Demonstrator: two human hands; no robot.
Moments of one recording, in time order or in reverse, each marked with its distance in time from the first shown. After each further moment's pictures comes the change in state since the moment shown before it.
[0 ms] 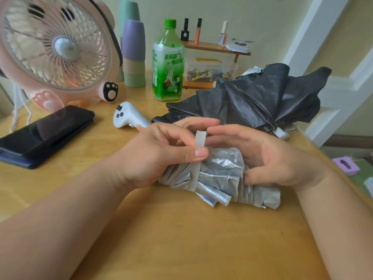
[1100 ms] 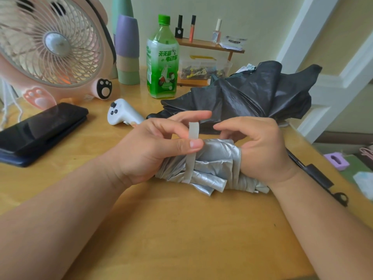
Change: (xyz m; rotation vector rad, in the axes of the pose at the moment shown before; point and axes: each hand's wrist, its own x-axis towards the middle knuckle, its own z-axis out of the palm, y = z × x) left_hand -0.002 0.003 0.005 0.039 0.091 -0.028; right_hand 0.019 0.014 0.019 -0.779 0.746 -0.539
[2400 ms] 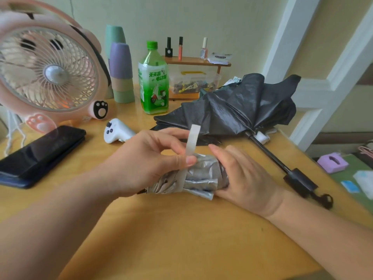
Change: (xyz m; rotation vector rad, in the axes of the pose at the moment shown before) left_hand 0.001 0.029 0.018 0.398 0.072 -0.099; right_hand -0.040 0.000 -0.008 -0.442 -0.169 -0.262
